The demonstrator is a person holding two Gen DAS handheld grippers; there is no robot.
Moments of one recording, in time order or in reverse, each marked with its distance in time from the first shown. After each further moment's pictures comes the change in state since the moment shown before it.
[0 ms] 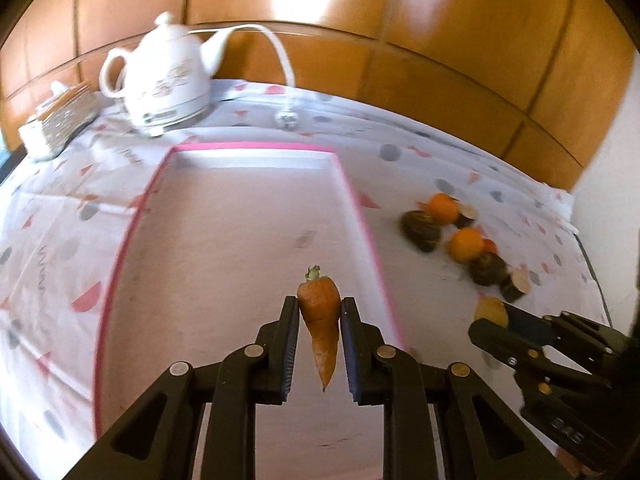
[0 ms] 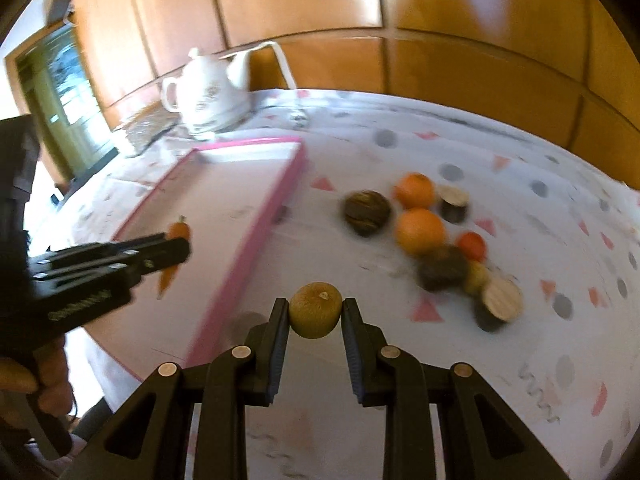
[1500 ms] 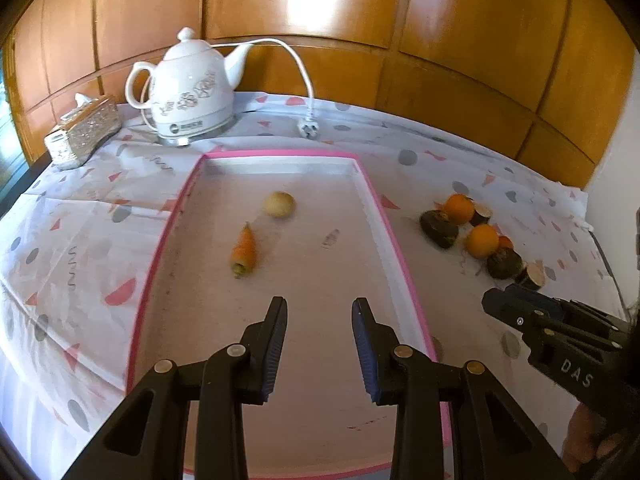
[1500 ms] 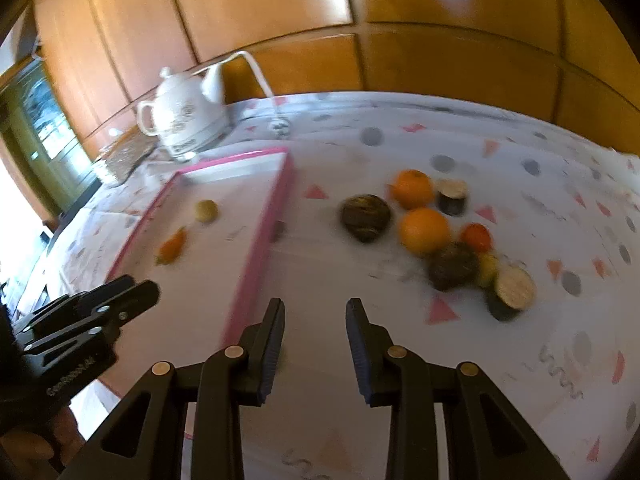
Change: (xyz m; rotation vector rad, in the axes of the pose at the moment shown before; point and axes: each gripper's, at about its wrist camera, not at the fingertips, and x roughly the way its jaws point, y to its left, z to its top) left arm -0.017 -0.005 -0.014 0.033 -0.038 0.064; right arm 0.006 -0.007 0.007 0.162 -0.004 -0.053
